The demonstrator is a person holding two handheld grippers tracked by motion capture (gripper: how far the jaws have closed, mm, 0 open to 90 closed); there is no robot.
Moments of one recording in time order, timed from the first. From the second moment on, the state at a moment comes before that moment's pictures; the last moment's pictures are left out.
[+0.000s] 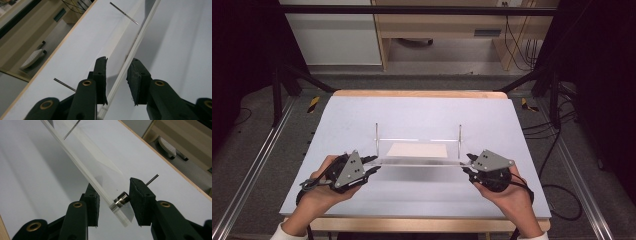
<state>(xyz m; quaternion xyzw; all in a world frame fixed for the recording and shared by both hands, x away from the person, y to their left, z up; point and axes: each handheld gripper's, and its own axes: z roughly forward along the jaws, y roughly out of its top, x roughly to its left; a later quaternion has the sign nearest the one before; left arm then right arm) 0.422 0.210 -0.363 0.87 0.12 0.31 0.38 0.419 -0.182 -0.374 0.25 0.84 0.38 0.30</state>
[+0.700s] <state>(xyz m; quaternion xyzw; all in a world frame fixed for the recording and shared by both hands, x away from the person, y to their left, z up) 0.468 0.208 -0.322 0.87 0.13 0.29 0.38 0.459 -0.194 -0.348 0.27 0.81 0.44 0.29</state>
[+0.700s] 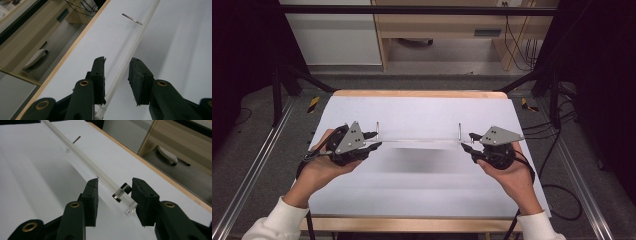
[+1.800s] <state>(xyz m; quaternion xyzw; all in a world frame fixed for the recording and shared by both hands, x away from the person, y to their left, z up) 0.509 0.213 -0.297 0.82 0.17 0.30 0.45 0.493 -0.188 -0.335 0.31 0.77 0.45 0.32</state>
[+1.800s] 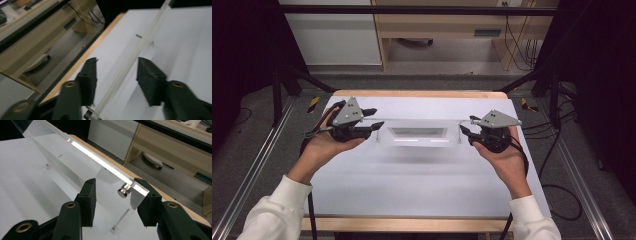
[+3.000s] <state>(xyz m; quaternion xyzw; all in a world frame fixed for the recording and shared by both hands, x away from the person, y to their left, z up) 0.507 0.264 -0.360 0.75 0.35 0.27 0.49 0.543 -0.190 -0.324 0.34 0.75 0.47 0.31</state>
